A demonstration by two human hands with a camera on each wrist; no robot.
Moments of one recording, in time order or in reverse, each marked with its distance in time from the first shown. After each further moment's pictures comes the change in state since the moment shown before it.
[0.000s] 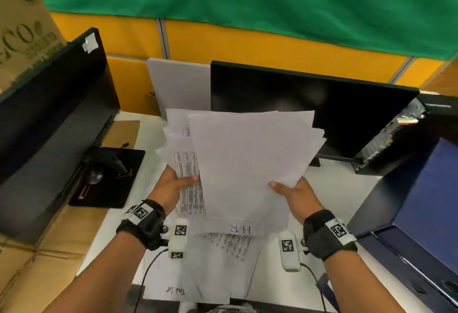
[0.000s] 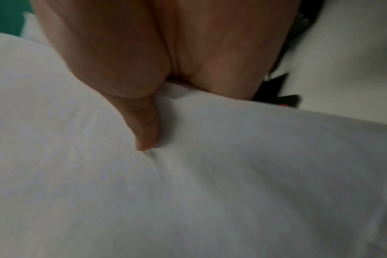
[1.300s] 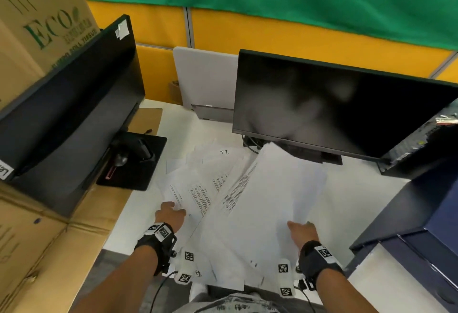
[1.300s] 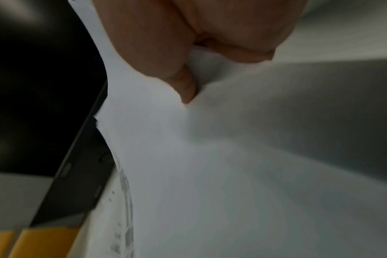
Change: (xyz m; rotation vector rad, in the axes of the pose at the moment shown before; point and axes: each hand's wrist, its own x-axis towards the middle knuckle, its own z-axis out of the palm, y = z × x) left_hand -0.031 -0.102 -0.064 0.689 0.468 -0.513; right_hand -0.003 0.140 0.009 -0.290 0.389 0.543
